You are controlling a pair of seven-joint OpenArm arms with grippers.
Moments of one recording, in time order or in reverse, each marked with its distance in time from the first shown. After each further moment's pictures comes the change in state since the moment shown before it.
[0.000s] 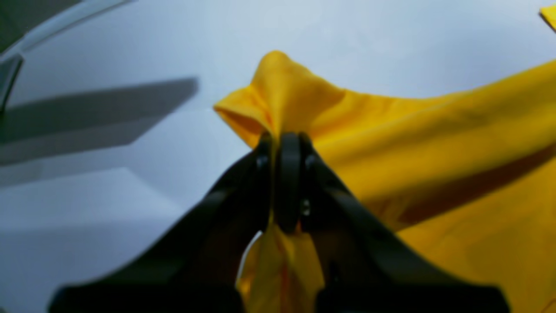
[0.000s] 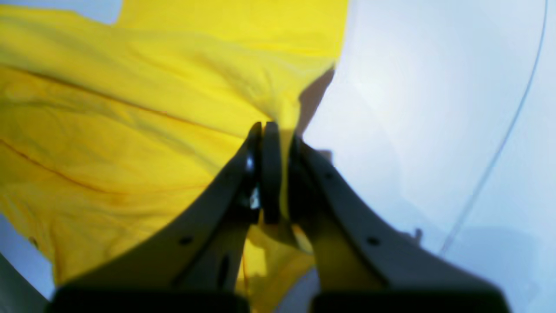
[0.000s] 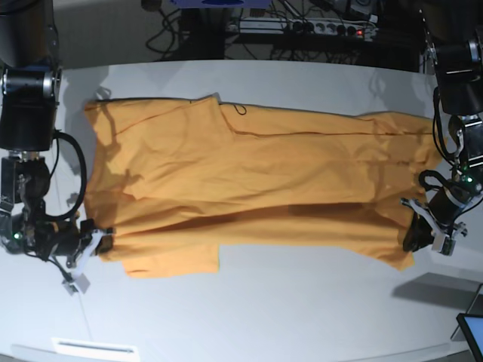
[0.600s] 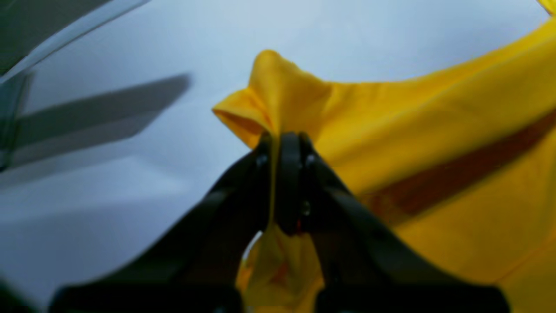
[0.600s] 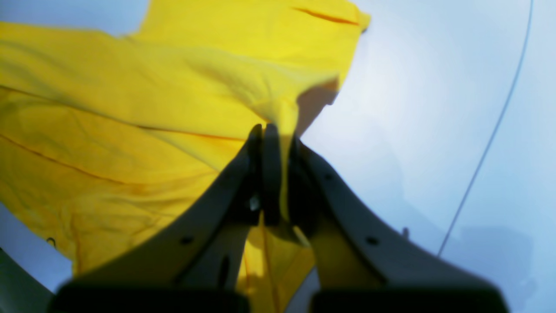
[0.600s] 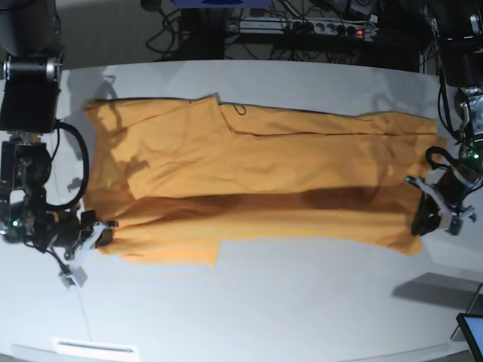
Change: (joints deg) left arm 11.4 -1.8 -7.7 11.3 0.3 -0.1 0.0; right arm -5.3 -0.3 2.2 10.3 1.2 -7.5 -4.0
